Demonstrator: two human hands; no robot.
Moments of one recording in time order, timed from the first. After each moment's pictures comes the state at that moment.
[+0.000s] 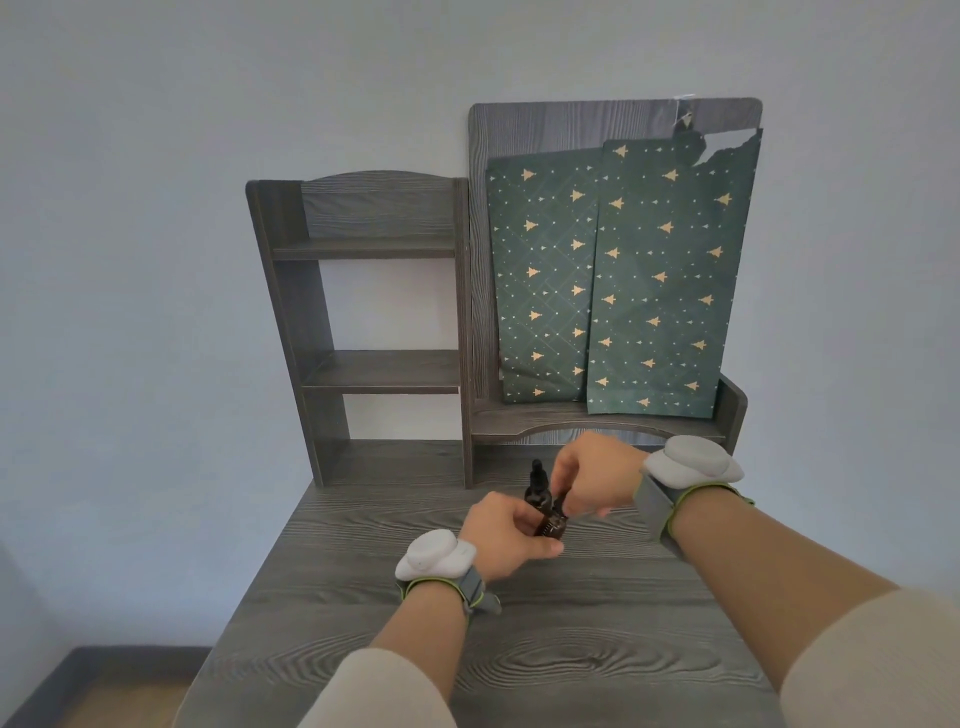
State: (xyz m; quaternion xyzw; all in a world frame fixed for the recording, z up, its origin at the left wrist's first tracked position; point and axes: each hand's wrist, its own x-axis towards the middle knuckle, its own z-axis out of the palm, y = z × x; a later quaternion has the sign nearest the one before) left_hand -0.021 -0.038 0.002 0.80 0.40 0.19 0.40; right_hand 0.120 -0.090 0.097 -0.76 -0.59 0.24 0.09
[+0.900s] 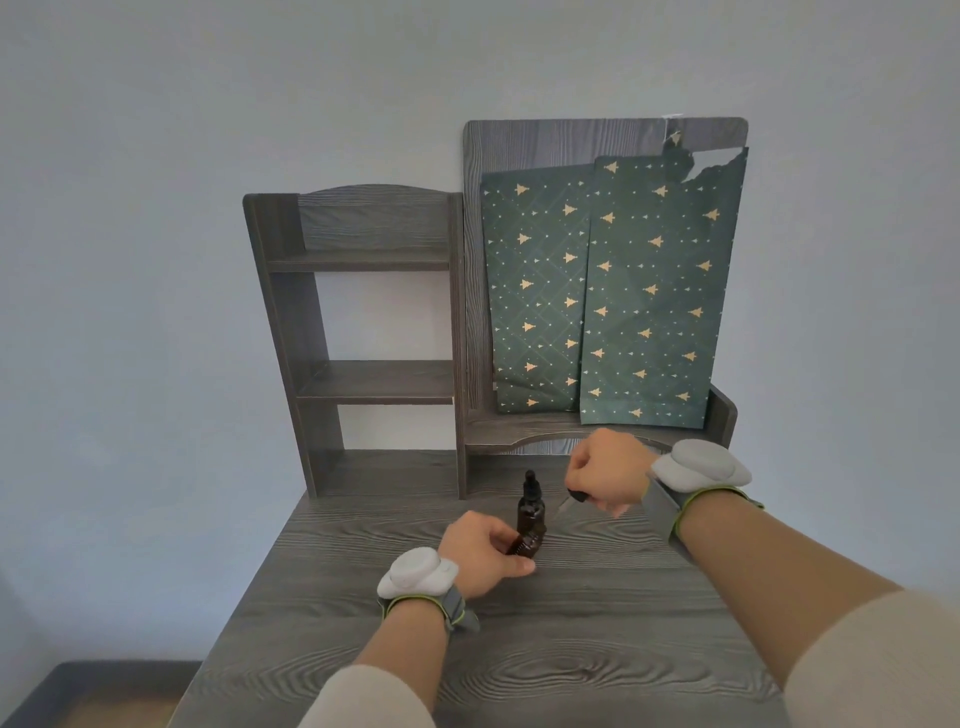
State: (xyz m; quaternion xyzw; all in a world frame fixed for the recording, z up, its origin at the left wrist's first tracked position) left_hand -0.035 -0.032 -0.007 0.80 0.43 0.17 0.39; right_hand 0.133 -0.096 0.110 -0.79 -0.55 0.23 0.13
